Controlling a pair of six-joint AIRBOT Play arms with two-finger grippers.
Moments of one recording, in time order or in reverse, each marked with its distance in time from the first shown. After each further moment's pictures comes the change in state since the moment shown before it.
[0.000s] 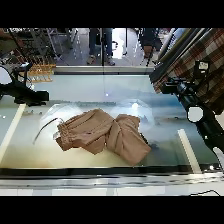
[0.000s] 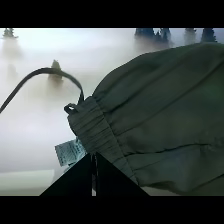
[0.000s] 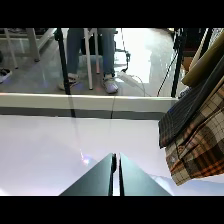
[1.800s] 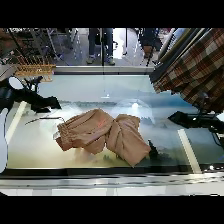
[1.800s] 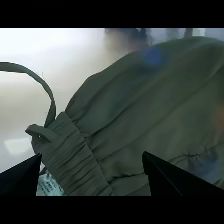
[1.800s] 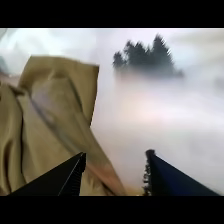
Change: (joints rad) left arm 0.098 -0.277 0.000 -0.279 0.042 0.108; right arm -0.410 -0.075 -0.032 0.286 1.061 -0.047
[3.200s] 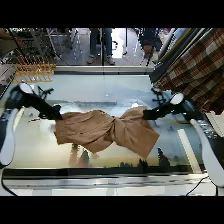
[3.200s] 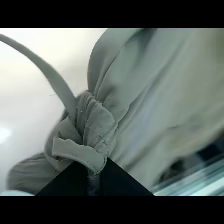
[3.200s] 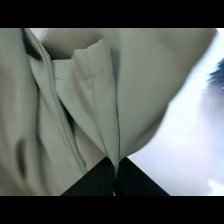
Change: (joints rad) left arm 0.022 -0.070 0.045 -0.102 -0.179 0.056; right arm 0.354 -0.335 0.386 -0.219 0.060 0.102
